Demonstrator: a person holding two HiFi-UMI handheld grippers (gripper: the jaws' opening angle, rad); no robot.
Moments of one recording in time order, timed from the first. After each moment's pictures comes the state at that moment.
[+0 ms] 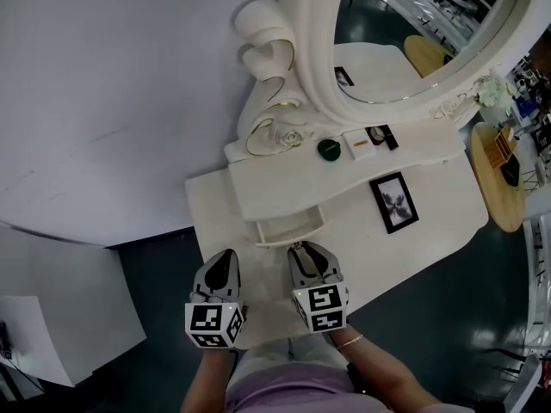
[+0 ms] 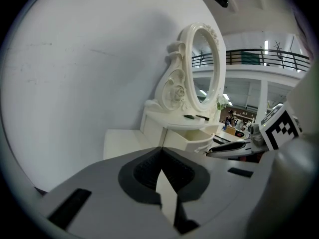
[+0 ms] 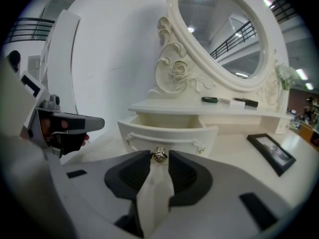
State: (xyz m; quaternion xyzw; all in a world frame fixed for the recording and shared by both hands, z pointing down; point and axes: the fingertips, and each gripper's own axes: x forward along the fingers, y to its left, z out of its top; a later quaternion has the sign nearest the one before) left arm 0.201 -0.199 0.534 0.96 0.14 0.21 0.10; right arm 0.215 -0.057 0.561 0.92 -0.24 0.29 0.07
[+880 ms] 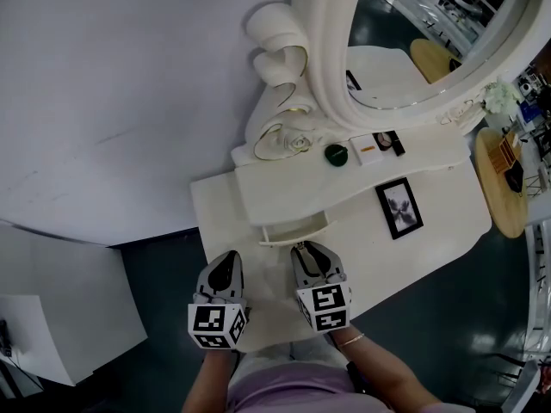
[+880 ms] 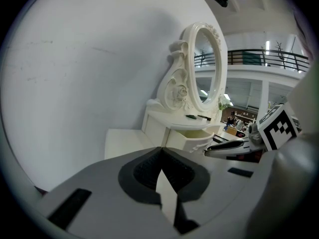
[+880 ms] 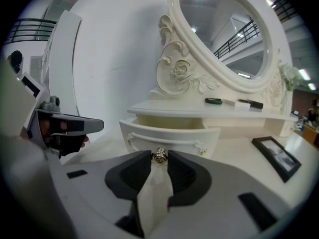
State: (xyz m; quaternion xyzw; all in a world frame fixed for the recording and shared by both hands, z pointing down) left arm 0.207 -0.203 0.537 0.96 0.13 0.21 0.10; right arm 0.226 -0.063 0.560 0.92 -0.26 0.29 0.08
